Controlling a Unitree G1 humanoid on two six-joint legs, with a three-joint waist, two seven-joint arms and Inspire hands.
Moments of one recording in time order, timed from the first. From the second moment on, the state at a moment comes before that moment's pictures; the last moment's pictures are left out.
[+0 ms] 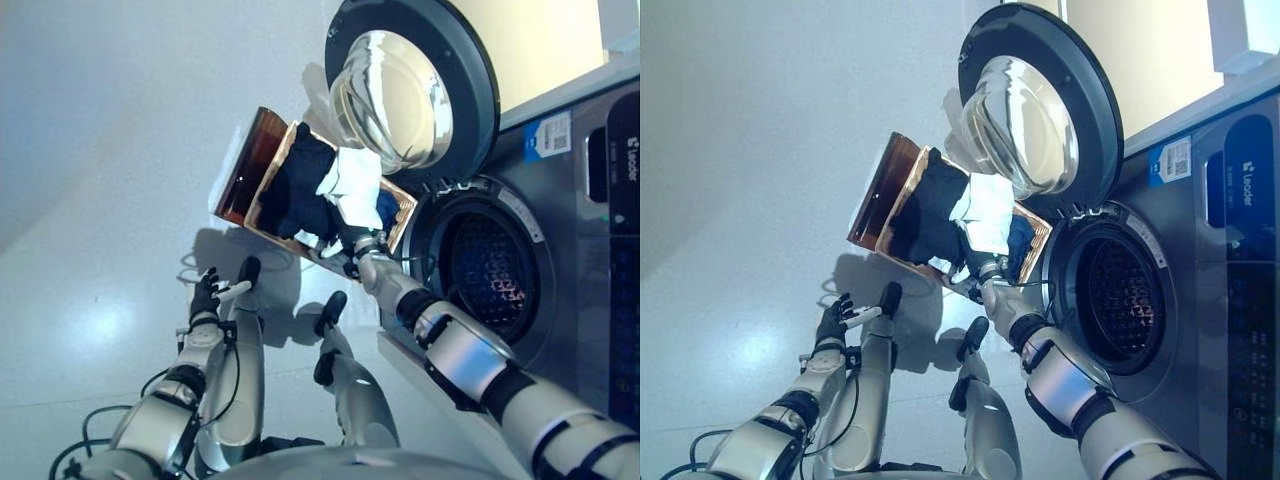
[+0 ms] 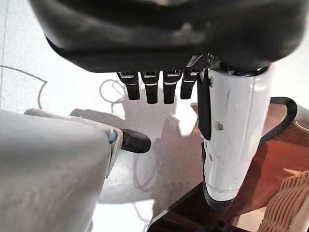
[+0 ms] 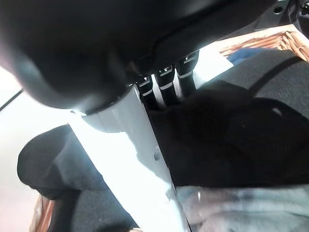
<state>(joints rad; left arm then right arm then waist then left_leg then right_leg) -0.40 0.24 -0.29 1.13 -0.40 -0.16 0.35 -0.87 -0.14 0.72 1.20 -0.43 0.00 -0.44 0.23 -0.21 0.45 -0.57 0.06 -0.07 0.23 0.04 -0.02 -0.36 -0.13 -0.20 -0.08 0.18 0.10</state>
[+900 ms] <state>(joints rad) -0.40 0.24 -0.29 1.13 -0.40 -0.18 0.35 -0.88 -0.15 0.66 1.19 -0.43 0.02 -0.44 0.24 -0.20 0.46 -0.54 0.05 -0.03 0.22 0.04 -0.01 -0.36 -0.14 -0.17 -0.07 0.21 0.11</state>
